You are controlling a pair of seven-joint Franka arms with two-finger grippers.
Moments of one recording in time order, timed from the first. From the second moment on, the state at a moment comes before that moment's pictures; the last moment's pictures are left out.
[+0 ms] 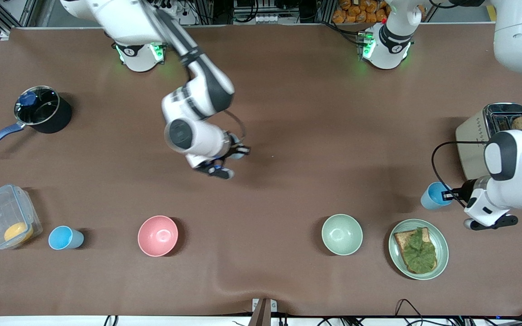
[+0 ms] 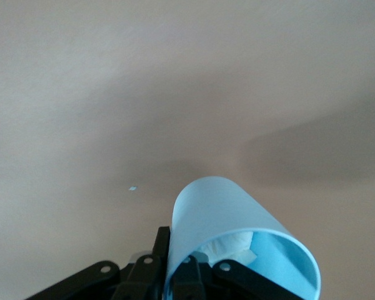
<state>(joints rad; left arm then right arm) 0.07 0.57 0.00 -1.51 0.02 1.90 -0.07 0.65 0.56 0.03 -1.69 0.45 2.21 0.74</state>
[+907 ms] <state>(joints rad) 0.05 0.45 -0.06 -1.44 -0.02 1.60 -0.16 0.76 0.65 0.00 -1.65 0.21 2.36 0.85</state>
